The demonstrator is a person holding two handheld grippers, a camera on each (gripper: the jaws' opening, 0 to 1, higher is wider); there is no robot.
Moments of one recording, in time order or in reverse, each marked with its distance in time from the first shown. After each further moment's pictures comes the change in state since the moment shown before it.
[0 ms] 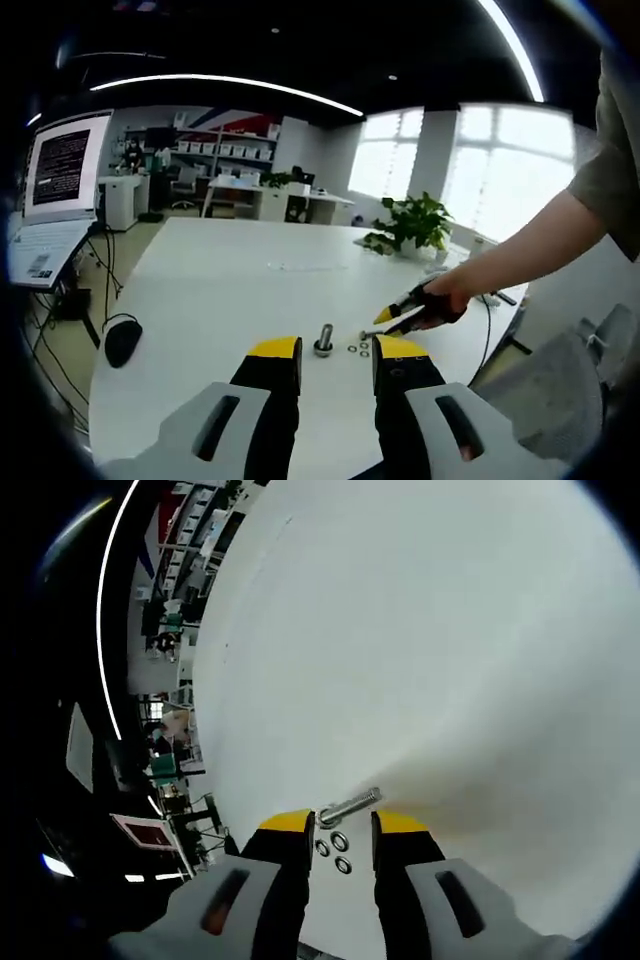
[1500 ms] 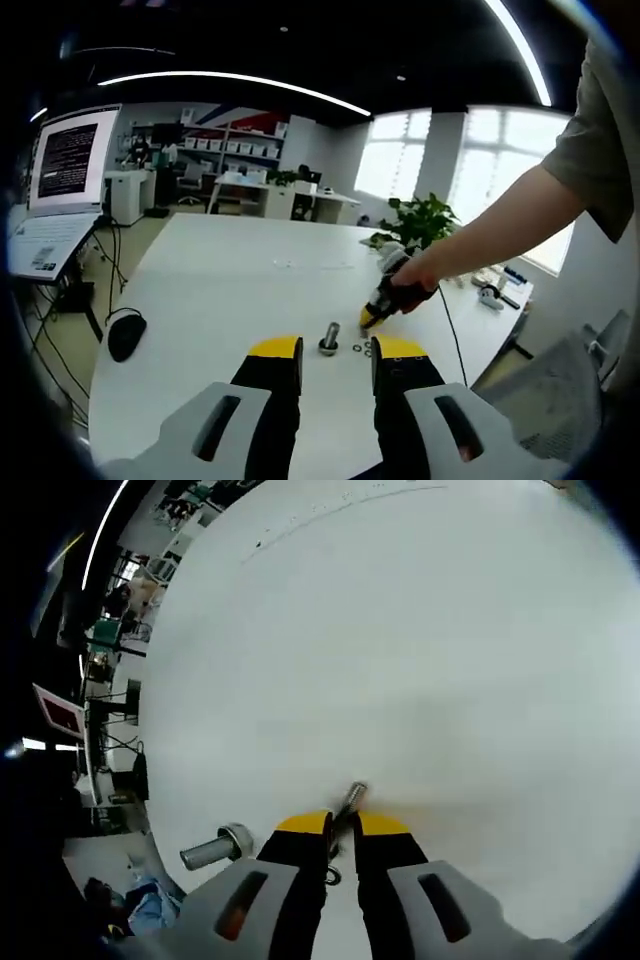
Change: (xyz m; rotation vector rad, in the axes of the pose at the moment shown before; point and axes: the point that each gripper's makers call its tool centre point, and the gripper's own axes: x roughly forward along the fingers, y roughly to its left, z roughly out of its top) left arm -0.001 0.006 -0.002 -0.024 0.006 0.025; right arm 0.036 0.022 0.002 -0.614 0.229 -0.372
